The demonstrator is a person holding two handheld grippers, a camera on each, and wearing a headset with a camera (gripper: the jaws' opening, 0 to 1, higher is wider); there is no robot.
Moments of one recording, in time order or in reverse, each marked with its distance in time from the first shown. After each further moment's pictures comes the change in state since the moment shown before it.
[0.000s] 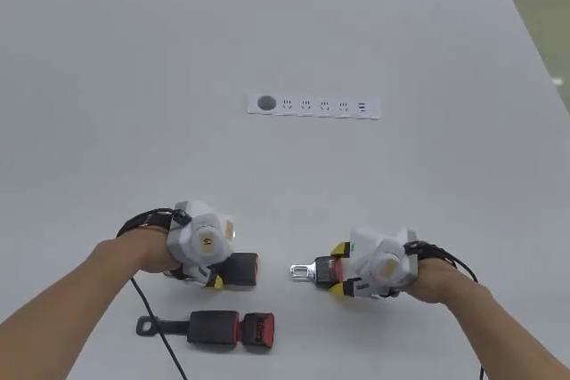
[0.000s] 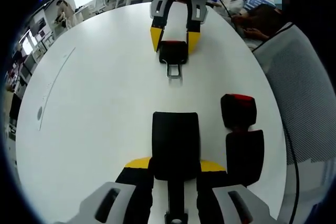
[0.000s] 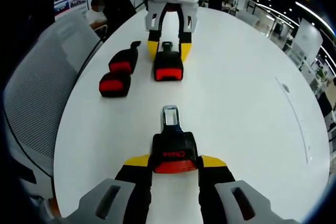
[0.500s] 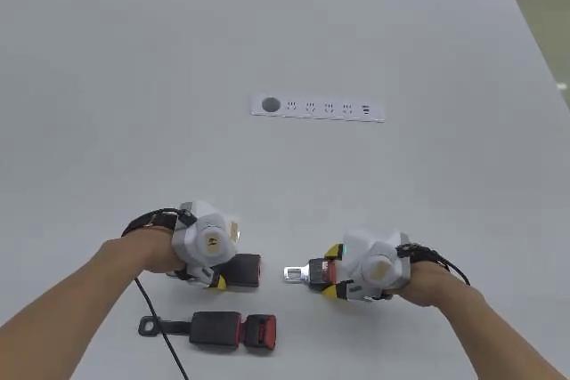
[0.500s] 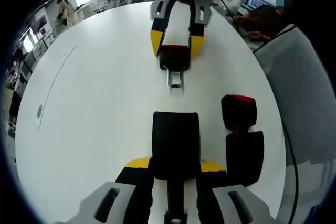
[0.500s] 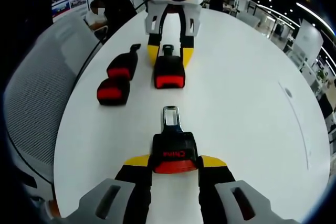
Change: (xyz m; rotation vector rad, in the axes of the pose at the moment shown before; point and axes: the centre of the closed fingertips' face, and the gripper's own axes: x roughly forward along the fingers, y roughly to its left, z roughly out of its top) left arm 0.003 0.001 -0.003 -0.016 0.005 -0.001; right arm 0.007 0.003 0.016 -0.001 -0.009 0.003
